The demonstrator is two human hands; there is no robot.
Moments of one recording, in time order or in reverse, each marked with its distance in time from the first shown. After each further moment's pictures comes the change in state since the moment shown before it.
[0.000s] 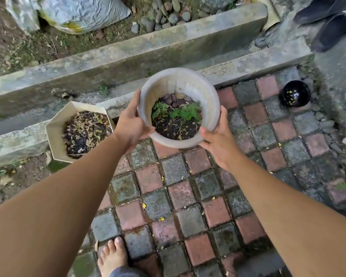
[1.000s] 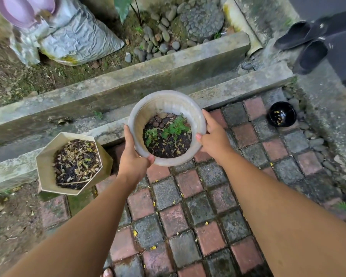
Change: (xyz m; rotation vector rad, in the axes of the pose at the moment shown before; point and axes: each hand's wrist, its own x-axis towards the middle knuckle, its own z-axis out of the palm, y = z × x) left_hand -0.015 -0.018 0.042 0.169 0.106 0.018; right_hand 0.046 -0.054 -0.025 -0.506 0.103 -0.167
